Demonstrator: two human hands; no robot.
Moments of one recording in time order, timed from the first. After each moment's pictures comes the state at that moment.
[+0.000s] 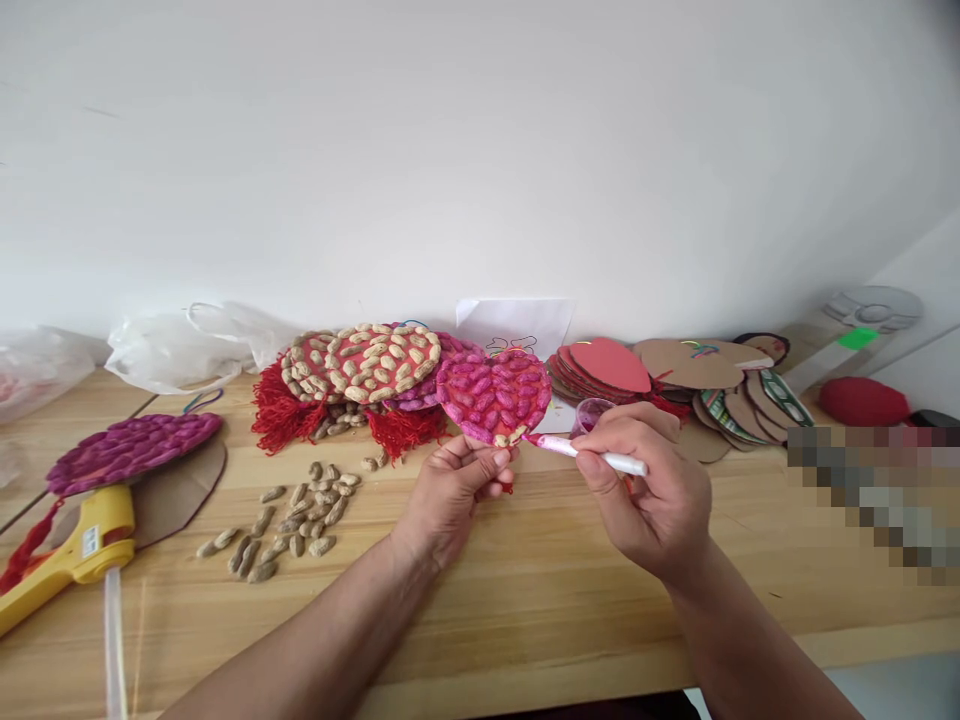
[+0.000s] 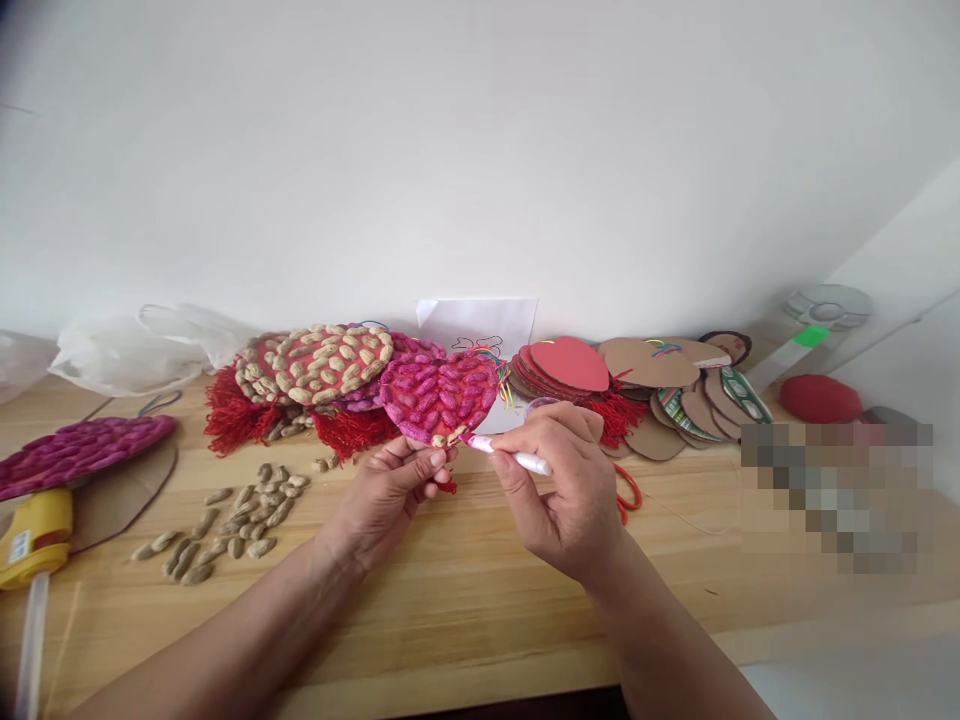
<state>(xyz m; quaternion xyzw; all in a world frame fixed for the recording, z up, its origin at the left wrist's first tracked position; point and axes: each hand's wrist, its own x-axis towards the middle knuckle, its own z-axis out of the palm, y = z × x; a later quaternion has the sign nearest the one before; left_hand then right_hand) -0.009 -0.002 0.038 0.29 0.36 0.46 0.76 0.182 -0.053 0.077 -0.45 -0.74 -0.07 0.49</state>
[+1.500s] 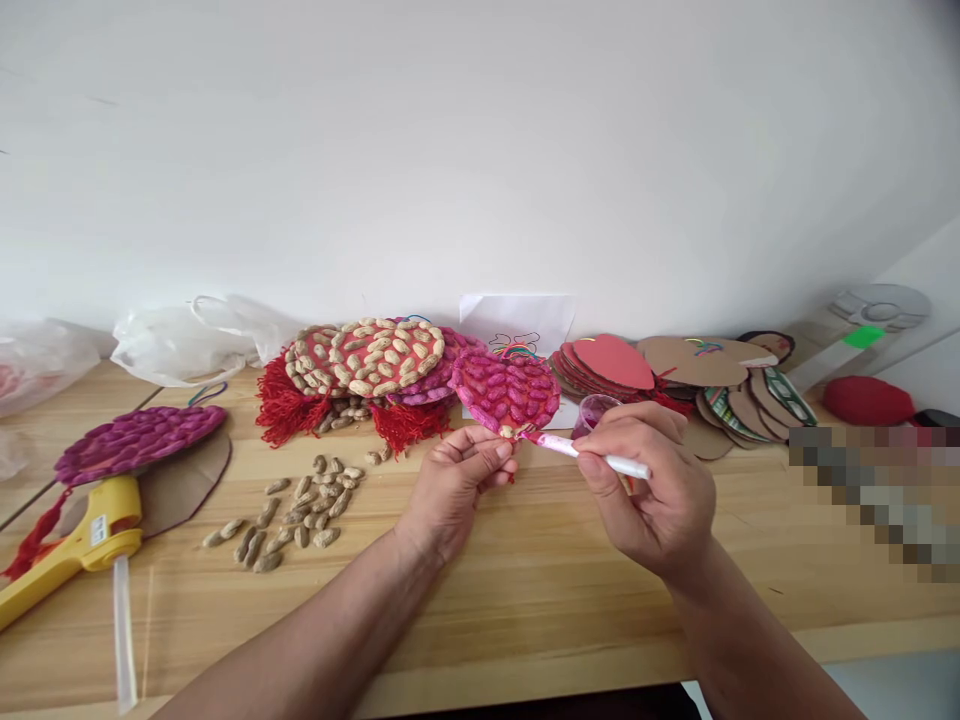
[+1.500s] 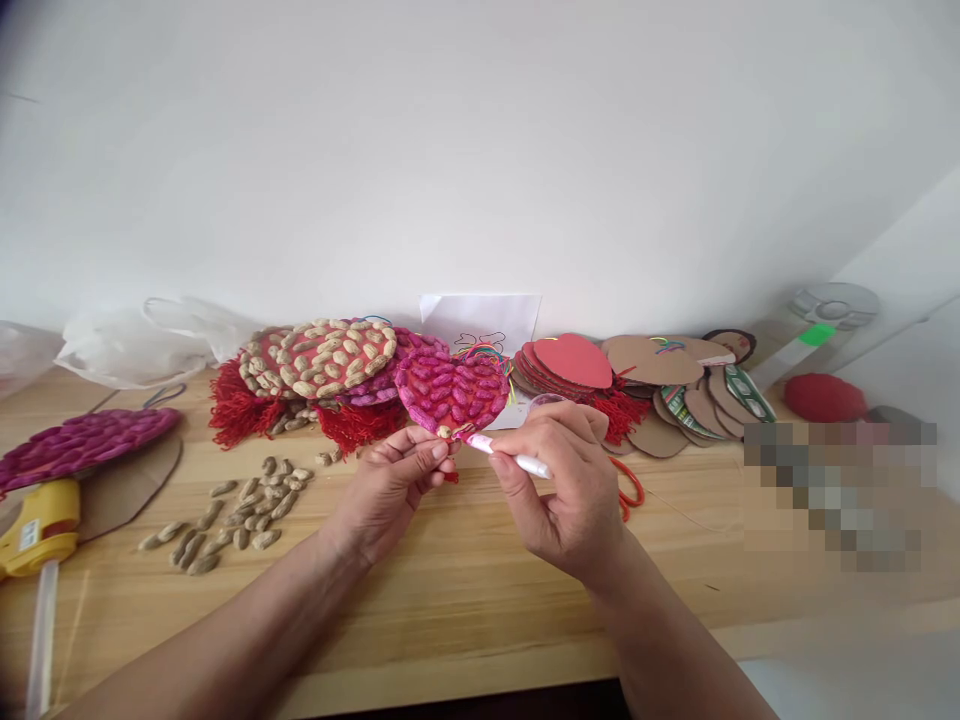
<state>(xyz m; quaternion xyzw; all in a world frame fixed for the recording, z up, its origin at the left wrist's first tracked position) -0.008 -0.002 0.037 0.28 0.33 0.49 0.76 0.176 -0.054 0.078 -0.42 -0.76 -0.09 0.49</state>
